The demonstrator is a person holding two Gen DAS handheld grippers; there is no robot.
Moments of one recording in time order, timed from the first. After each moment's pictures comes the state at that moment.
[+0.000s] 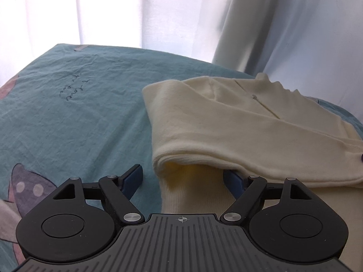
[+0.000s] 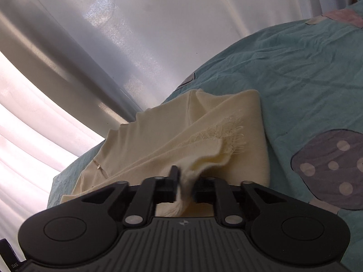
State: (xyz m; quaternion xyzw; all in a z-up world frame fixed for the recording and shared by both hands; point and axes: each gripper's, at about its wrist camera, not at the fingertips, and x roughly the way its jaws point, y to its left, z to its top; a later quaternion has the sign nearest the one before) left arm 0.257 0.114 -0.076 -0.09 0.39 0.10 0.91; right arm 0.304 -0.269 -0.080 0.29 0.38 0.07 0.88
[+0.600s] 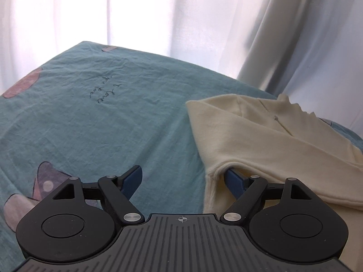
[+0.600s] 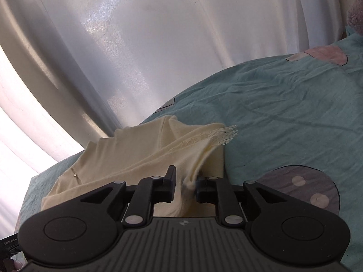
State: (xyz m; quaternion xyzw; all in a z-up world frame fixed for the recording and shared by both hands) left arm 0.244 0.144 -0.058 -0.13 0.38 0.14 0.91; right arm 0.292 -0.295 -0.073 0.23 0.35 0.03 0.91
